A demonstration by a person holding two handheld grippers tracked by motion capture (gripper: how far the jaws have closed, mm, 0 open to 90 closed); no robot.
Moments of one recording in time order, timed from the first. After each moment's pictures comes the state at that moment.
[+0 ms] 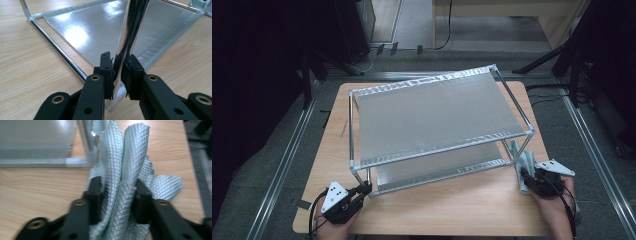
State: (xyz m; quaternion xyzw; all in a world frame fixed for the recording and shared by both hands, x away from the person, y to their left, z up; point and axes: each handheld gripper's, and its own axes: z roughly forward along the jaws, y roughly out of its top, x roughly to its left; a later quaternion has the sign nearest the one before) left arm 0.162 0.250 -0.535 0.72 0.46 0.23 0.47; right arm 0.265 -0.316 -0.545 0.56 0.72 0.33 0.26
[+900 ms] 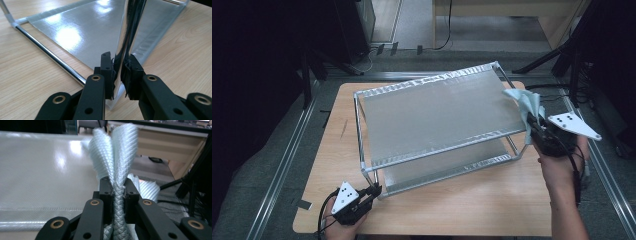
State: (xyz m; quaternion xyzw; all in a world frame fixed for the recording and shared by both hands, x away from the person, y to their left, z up) left arm 0.164 0.230 -0.535 0.74 0.43 0.22 0.48; right arm 0.296 -0.268 -0.387 0.48 0.65 0.45 0.39
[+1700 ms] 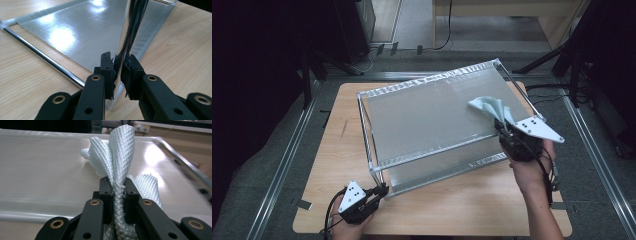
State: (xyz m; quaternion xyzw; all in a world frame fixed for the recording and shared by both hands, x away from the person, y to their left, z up) left arm 0.167 0.212 -0.536 0.74 0.41 0.20 0.49; right arm 0.282 -0.202 -0.393 0.44 0.68 0.48 0.33
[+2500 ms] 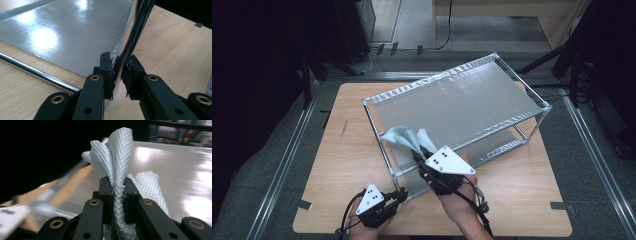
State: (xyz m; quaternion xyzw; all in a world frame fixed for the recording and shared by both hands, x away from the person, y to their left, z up) left arm 0.165 0.170 -0.539 0.75 0.39 0.16 0.51; right arm 0.211 -0.040 -0.402 0.30 0.74 0.55 0.24
